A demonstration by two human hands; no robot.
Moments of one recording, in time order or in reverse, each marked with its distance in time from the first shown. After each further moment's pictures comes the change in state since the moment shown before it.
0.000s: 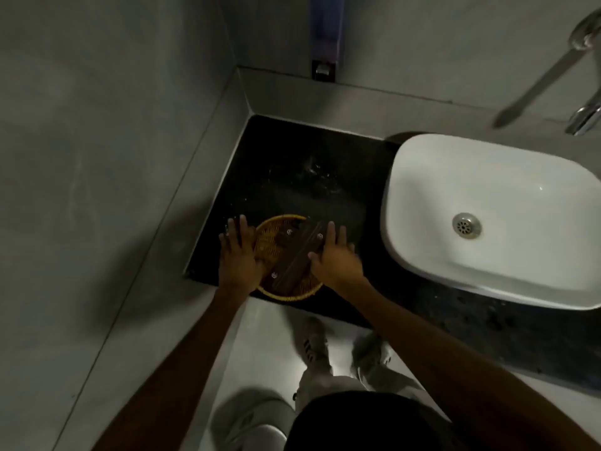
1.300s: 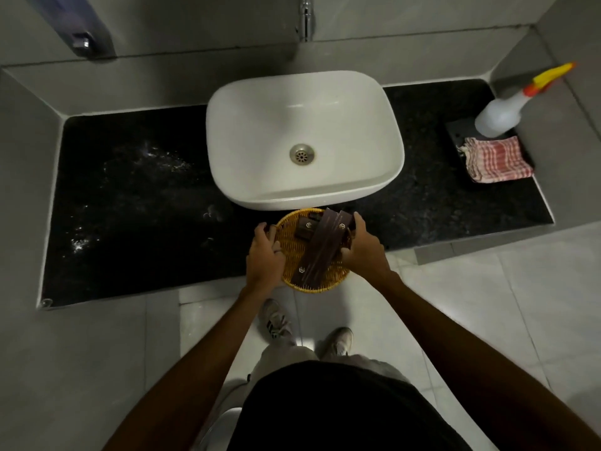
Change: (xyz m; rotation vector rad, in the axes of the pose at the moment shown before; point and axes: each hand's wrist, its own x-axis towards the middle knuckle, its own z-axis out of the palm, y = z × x) left_hand -0.144 0.277 0.133 -0.473 -0.179 0.157; right_hand -0.195 0.304 -0.065 0.390 0.313 0.350
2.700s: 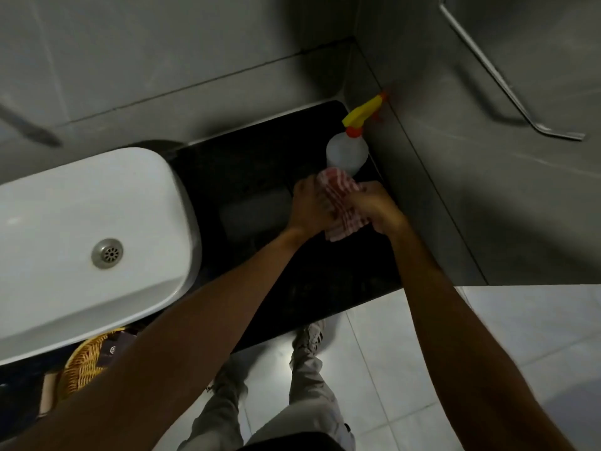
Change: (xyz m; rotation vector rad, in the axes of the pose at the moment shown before) left_hand 0.137 0.416 0.397 0.133 -0.452 0.333; right_hand 0.259 0.246 -0.368 0.580 -0.013 0.334
